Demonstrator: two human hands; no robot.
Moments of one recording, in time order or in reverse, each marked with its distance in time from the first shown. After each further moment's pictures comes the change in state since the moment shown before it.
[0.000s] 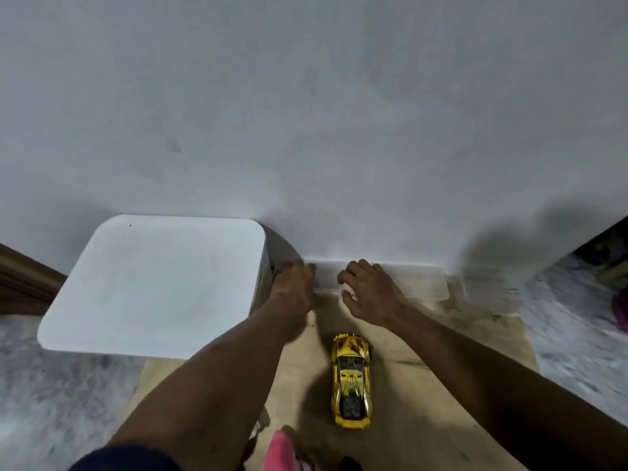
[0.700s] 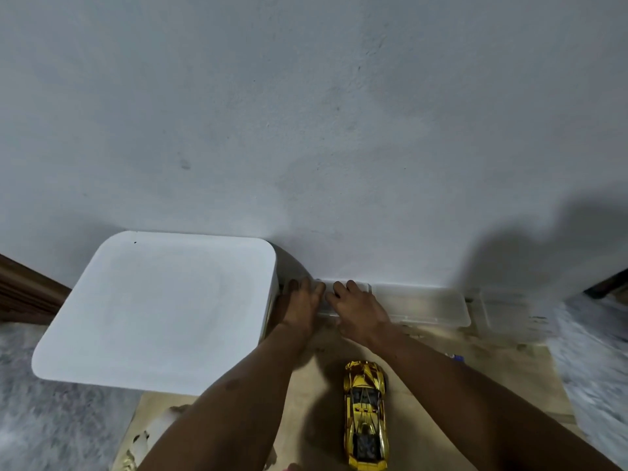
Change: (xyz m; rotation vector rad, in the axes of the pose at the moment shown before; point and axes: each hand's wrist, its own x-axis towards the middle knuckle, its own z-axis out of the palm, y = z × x) left_hand 0.024 -0.013 0.016 0.180 -0.069 -0.020; right_hand 0.044 -0.035 0.017 -0.133 -0.289 0.020
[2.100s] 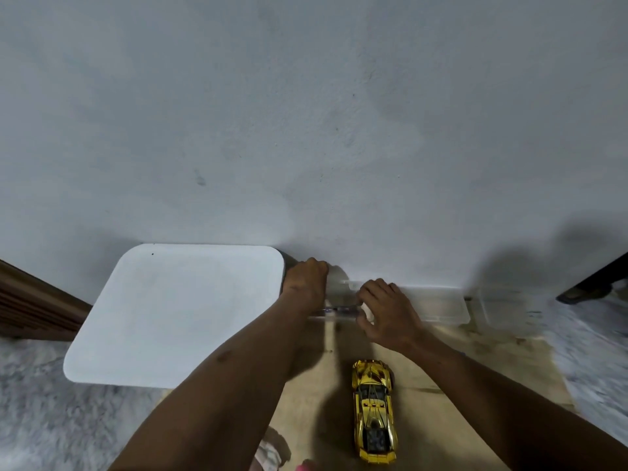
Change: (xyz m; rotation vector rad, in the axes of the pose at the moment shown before) left_hand -0.004 -0.014 -0.080 -0.137 0.075 0.049; right_hand -0.041 0.025 -0.007 0.219 0.484 0.013
